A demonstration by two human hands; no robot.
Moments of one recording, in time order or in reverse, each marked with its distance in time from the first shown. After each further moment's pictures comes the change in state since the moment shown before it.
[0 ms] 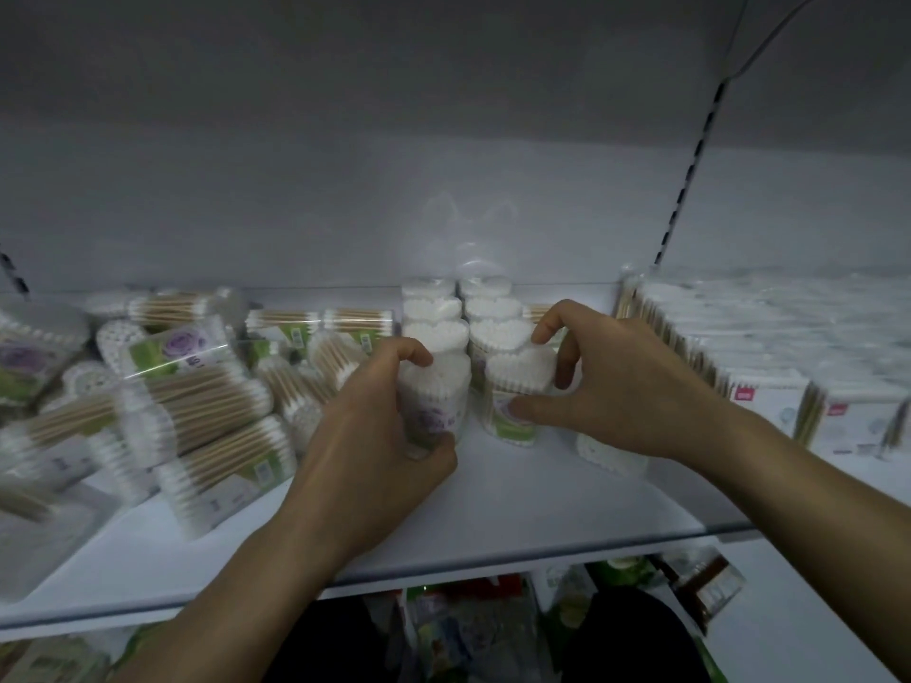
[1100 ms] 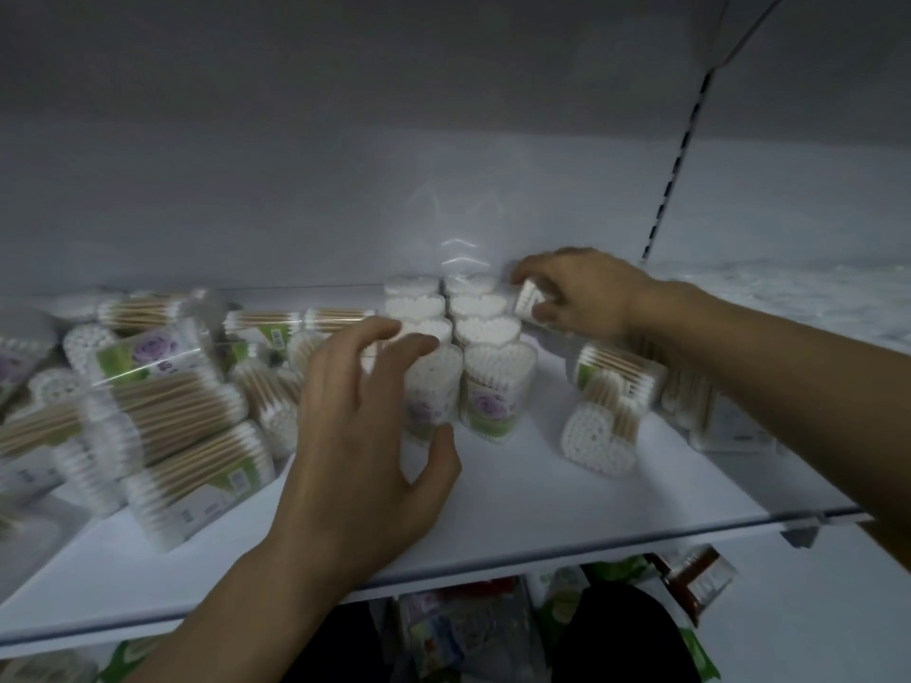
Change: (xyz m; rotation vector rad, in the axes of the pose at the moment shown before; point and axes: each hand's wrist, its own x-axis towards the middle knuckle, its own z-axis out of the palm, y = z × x) left_hand -0.001 0.004 0.012 0.242 0.220 0.355; right_hand 0.116 0.070 -0.001 -0.312 -0.178 -0.181
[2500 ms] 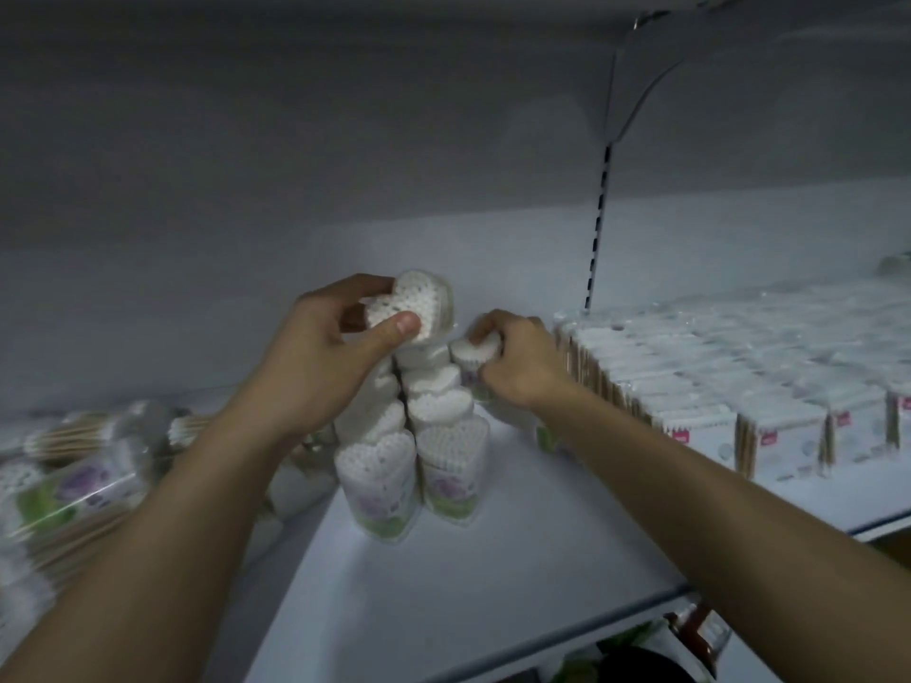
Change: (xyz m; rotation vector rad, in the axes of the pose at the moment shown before) left_hand 0.140 -0.023 0.005 -0.451 -0.197 -0.181; right_hand 0.003 -0.031 0.028 0.687 0.390 0.414
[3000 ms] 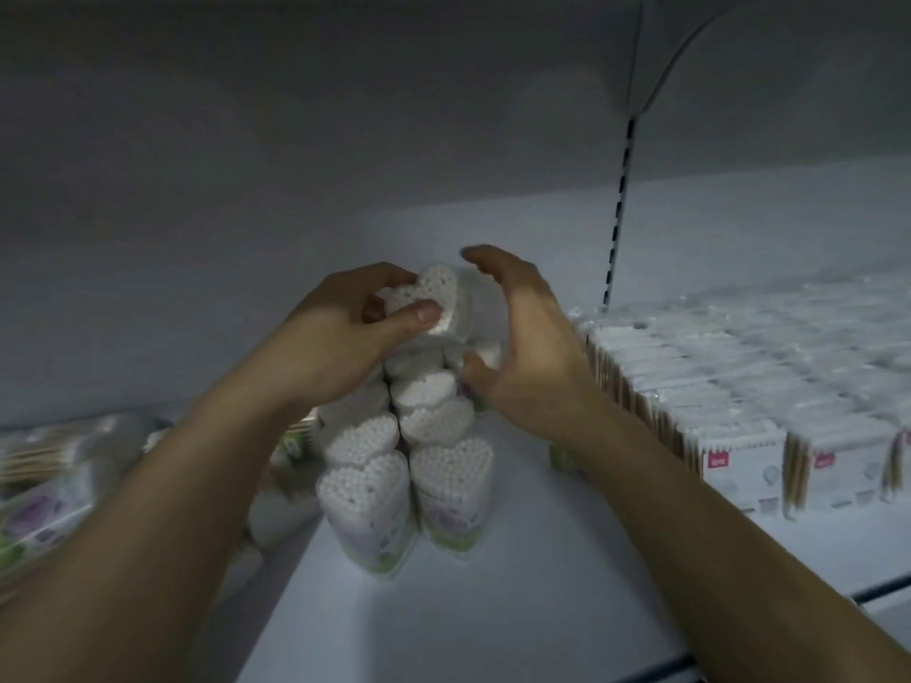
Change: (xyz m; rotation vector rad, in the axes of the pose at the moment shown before) left_hand 0.038 -0.006 0.010 0.179 -0.164 -0.168; right_hand -0.016 -0.011 -0.008 0.123 0.226 -0.481
